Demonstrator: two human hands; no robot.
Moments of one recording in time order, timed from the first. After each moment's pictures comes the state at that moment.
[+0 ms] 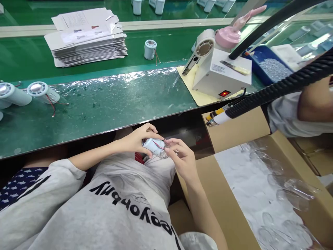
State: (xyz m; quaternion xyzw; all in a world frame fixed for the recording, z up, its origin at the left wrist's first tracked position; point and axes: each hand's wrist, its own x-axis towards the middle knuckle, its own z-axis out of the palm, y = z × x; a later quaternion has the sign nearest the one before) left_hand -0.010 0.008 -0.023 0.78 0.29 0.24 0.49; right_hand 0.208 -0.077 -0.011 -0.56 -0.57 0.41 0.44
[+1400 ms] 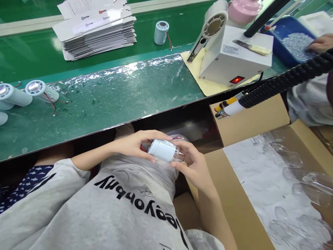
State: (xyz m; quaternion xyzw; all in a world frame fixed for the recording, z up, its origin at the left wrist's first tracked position) left_hand -0.018 -0.007 0.007 0.72 0.18 0.21 0.64; right_hand 0.221 -0.100 -0.003 -0.48 -0.55 0.52 0.44
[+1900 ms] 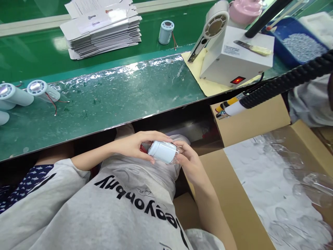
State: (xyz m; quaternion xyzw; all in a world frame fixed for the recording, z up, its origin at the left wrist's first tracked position) left_hand -0.021 -0.006 0.002 0.75 0.15 0.21 0.60; right_hand 0.212 -0.095 -0.012 -0.45 -0.41 0.65 0.44
